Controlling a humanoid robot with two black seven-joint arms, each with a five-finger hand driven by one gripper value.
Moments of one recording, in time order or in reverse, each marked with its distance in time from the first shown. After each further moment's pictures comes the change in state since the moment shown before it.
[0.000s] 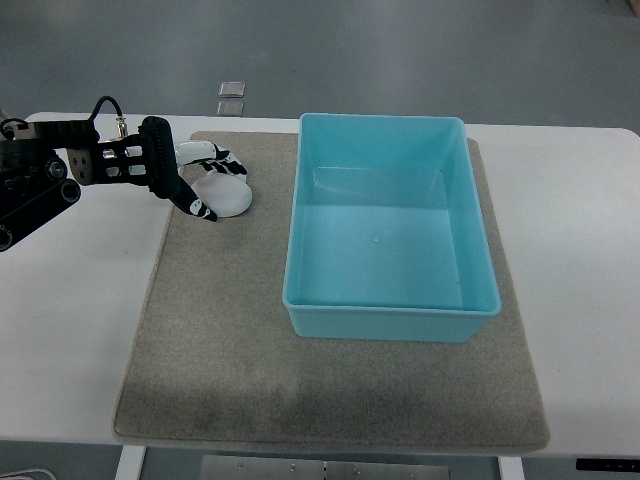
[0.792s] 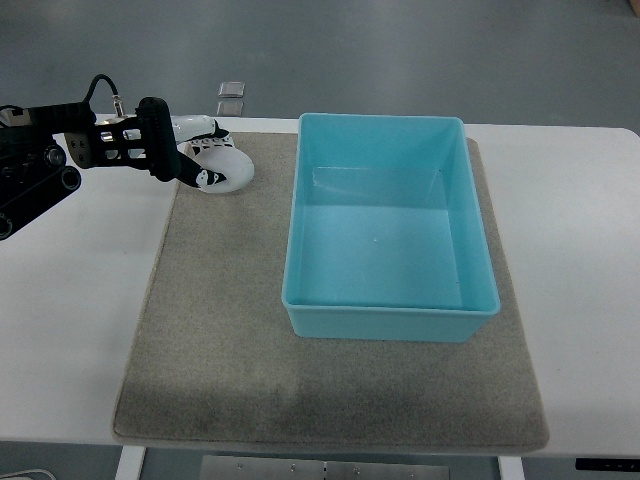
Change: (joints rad) left arm -0.041 0.005 -0.001 0.000 -0.001 0.071 0.000; right arm 0.000 0.000 0.000 0.000 0.000 0.000 0.000
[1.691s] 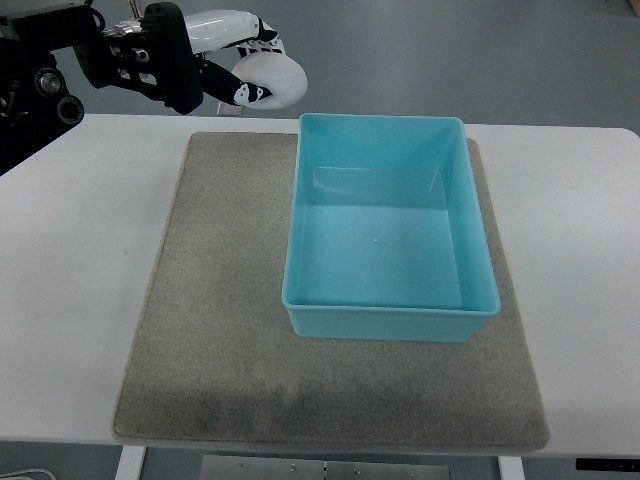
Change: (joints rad) left arm -0.191 0.042 -0.017 -0.238 -0.005 0.075 -0.012; right arm 0.000 0.000 0.000 0.000 0.000 0.000 0.000
